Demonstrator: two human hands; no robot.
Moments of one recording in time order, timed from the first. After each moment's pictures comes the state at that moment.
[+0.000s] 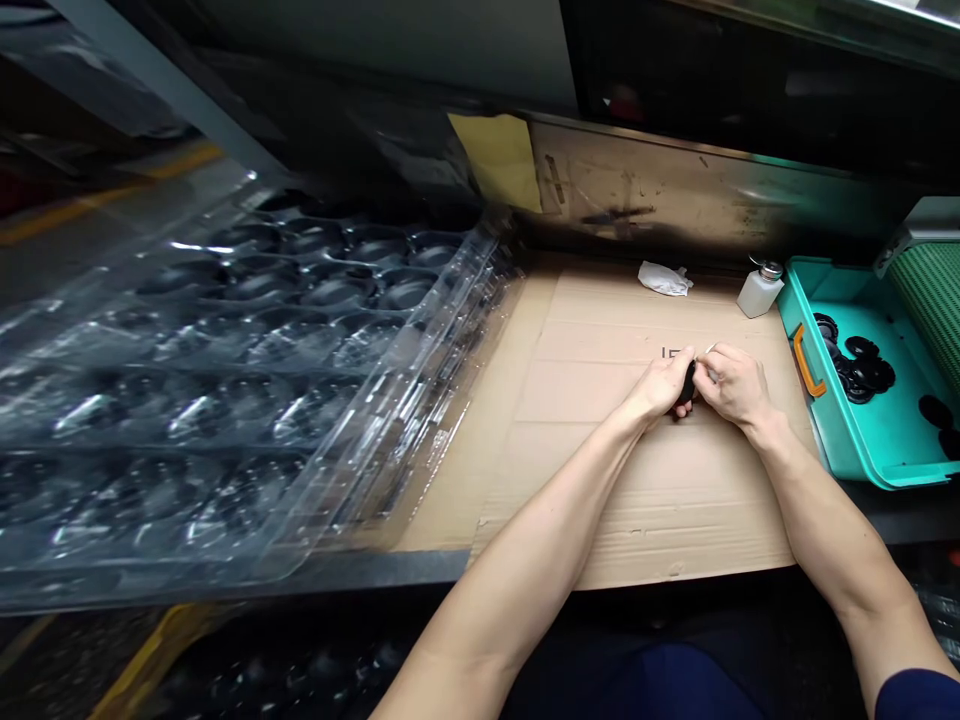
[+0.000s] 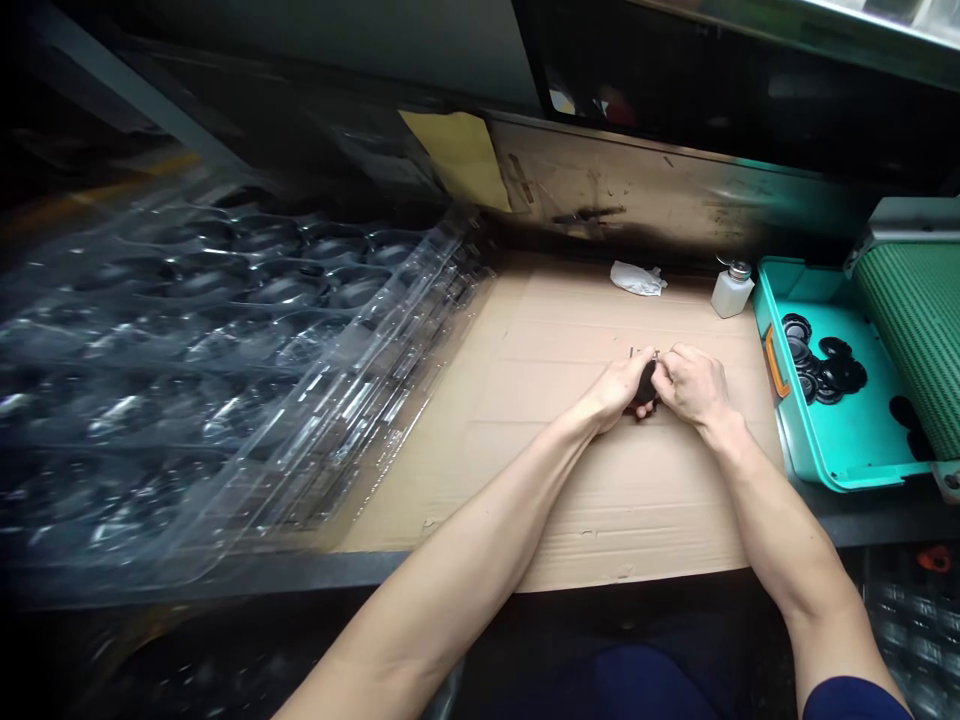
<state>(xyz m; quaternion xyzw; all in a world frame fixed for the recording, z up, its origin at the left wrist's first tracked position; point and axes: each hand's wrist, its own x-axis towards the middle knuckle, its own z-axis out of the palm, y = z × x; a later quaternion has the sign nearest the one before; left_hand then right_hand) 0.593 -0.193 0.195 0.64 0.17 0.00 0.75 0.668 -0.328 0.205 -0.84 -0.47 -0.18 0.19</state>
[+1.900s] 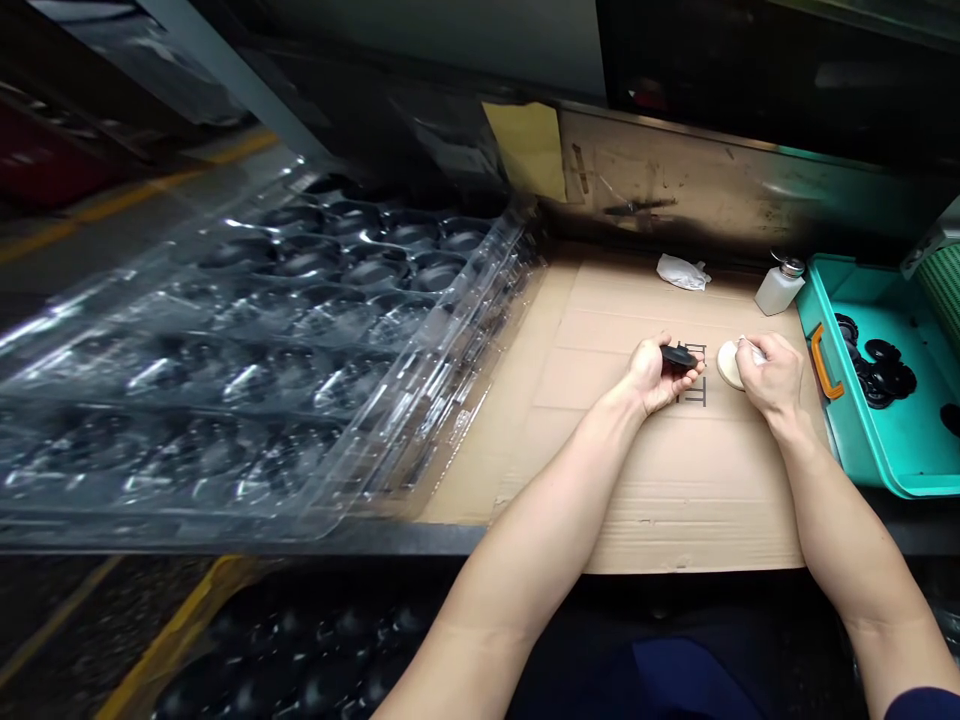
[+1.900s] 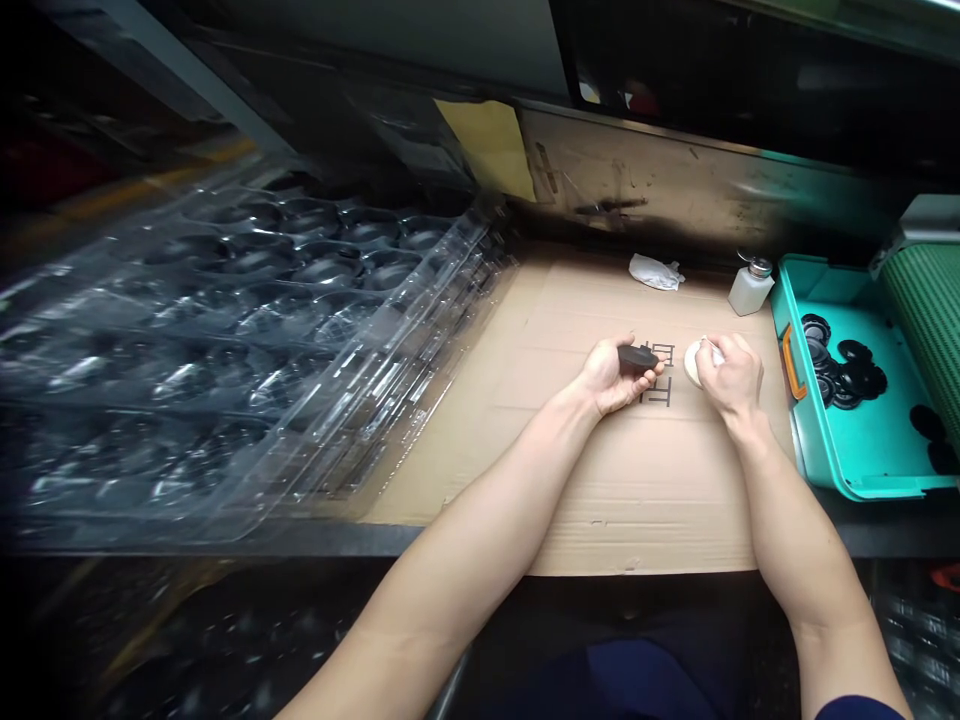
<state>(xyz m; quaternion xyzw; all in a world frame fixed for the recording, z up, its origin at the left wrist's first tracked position) 0.594 -0.164 0.224 0.31 0.32 -0.09 0.89 0.687 -0.340 0.199 -0.85 -0.32 -0.21 0.35</state>
